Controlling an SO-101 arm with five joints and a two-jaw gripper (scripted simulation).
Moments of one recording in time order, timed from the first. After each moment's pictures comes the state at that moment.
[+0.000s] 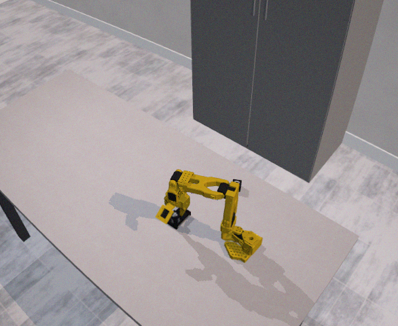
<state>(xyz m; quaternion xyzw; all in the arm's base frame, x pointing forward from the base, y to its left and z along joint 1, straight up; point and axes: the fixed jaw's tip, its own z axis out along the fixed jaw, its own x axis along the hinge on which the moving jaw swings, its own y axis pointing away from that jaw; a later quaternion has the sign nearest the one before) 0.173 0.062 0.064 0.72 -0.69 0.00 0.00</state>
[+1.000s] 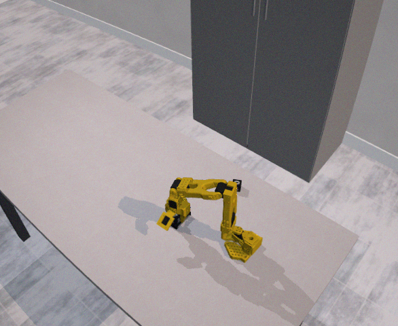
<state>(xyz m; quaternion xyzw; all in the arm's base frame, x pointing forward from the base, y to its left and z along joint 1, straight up) 0.173 0.062 0.030 0.72 -0.69 0.00 0.00</state>
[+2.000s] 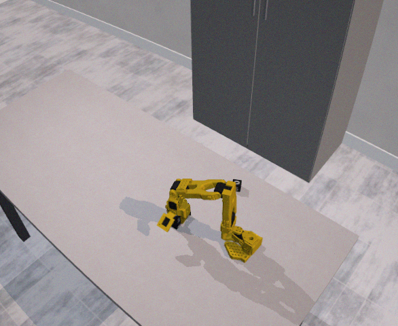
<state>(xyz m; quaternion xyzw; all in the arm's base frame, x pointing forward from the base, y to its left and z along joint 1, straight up) 0.172 0.061 0.024 0.72 -0.69 0.00 0.01</state>
